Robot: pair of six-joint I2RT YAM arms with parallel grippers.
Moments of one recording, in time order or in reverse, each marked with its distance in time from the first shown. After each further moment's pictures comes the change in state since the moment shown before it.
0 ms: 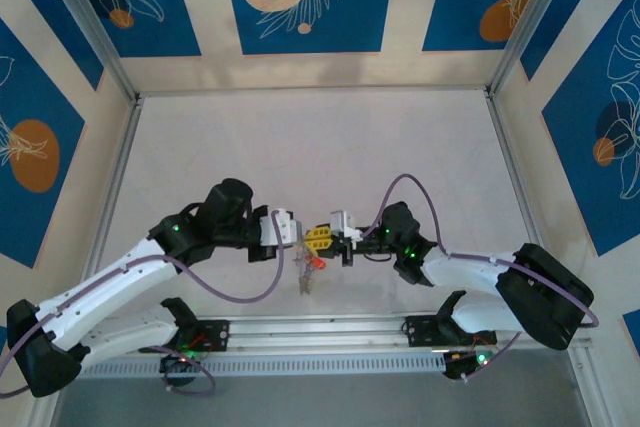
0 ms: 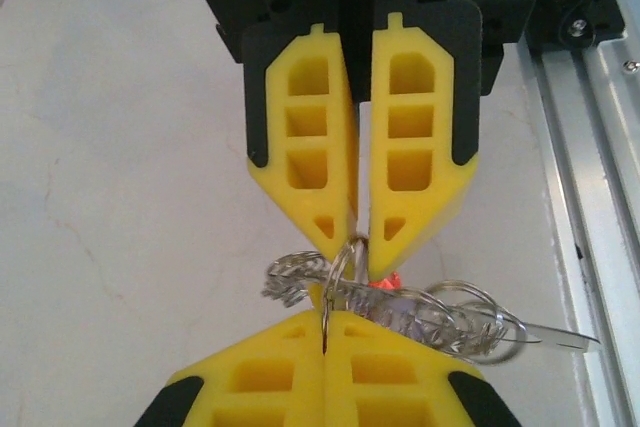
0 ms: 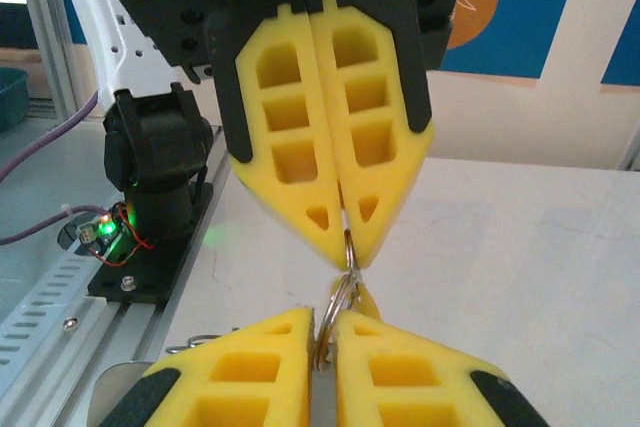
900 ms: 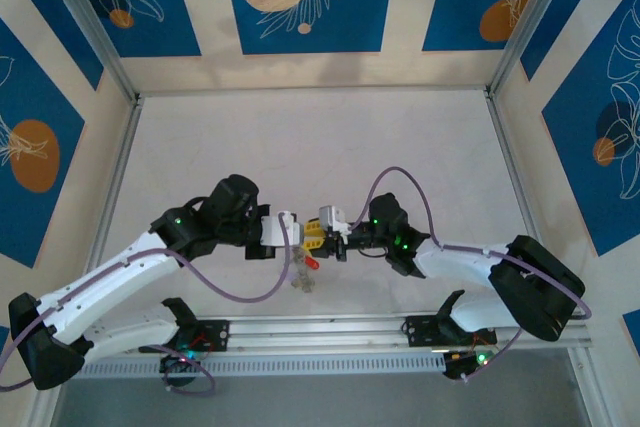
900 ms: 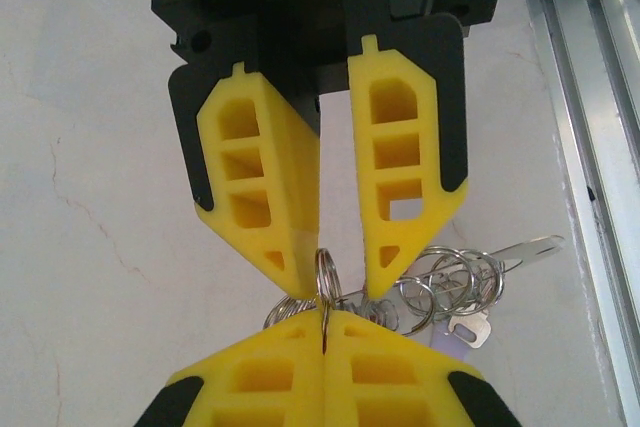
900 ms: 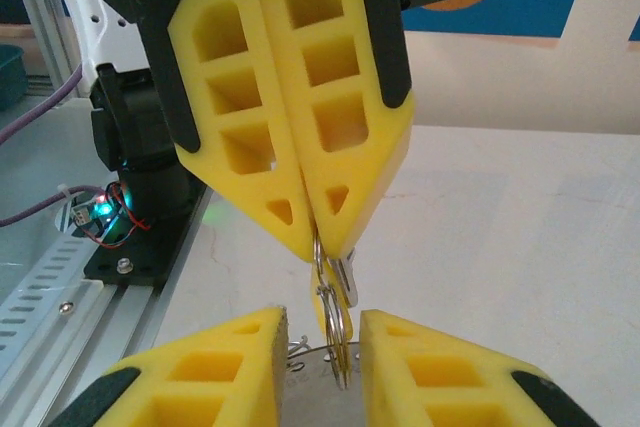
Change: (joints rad) left arm -0.027 0.047 0.075 -0.118 -0.062 0.089; right arm 0.003 0.062 0.090 -0.129 -0.012 -0.032
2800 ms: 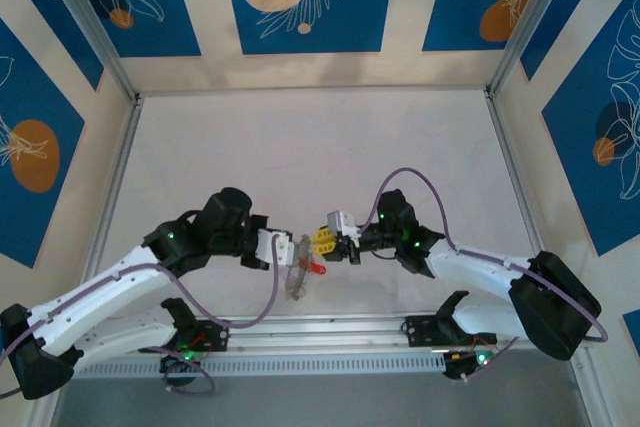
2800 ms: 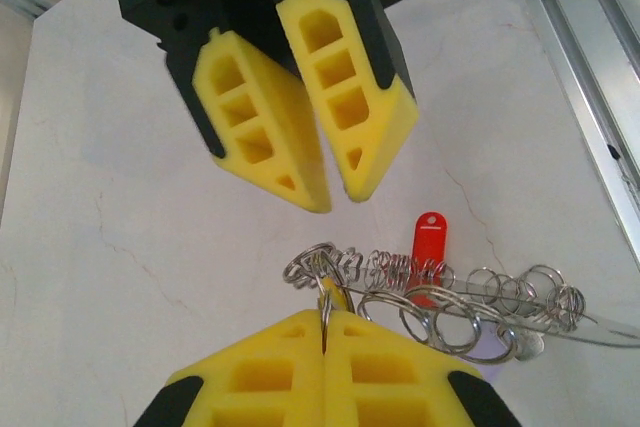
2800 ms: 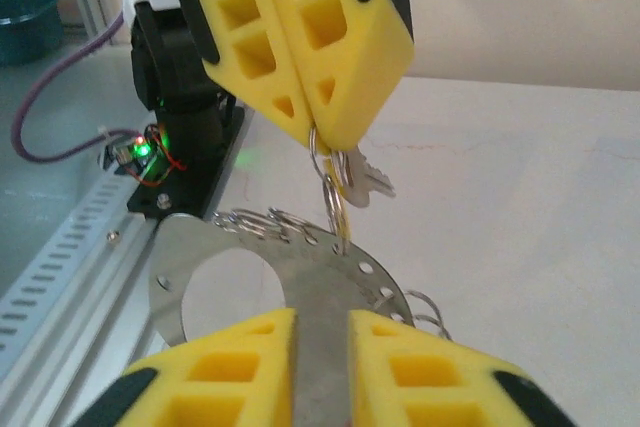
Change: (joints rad) left arm -0.031 -0.097 -0.097 0.066 -0.025 0.170; right arm -0.078 -0.126 0.003 -0.296 -0.109 -0.137
